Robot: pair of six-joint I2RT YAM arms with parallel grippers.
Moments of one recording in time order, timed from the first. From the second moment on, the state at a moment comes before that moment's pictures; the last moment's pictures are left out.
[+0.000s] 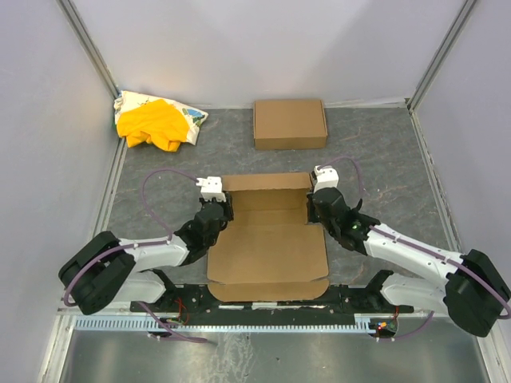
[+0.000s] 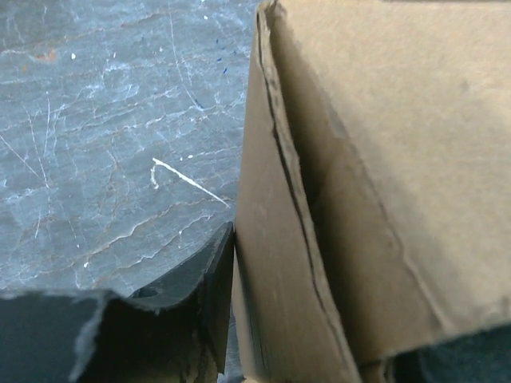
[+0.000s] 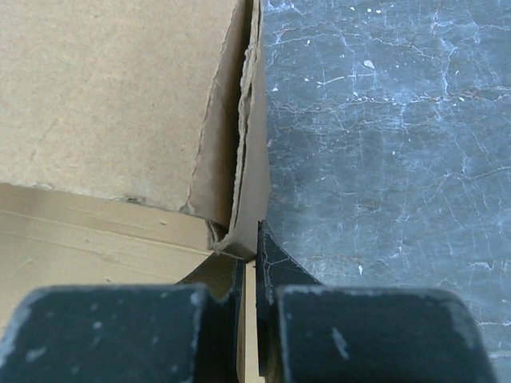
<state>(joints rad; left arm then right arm) -0.78 1.26 0.32 0.63 -0.59 -0.33 0.77 1.12 0.57 -0.05 0.40 0.39</state>
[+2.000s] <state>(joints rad) -0.87 1.13 0.40 0.21 -0.62 -0.44 0.82 1.19 0.71 -0.30 0.59 0.56</state>
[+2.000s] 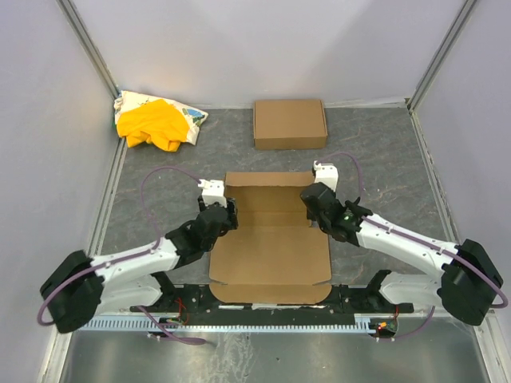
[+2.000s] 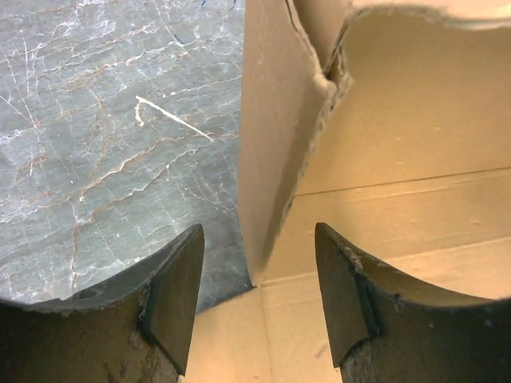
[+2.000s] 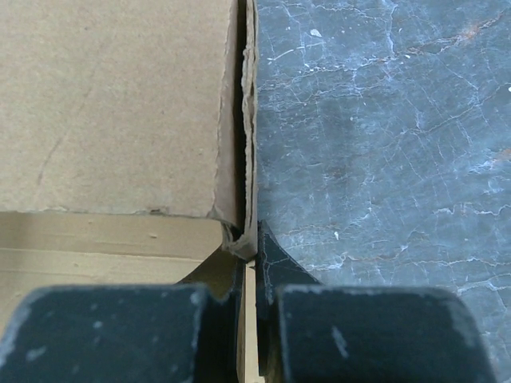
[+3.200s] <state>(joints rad) -0.87 0.21 0.75 -0.62 -0.51 -0.39 0.79 2.07 2.13 -1.36 0.23 -0.11</state>
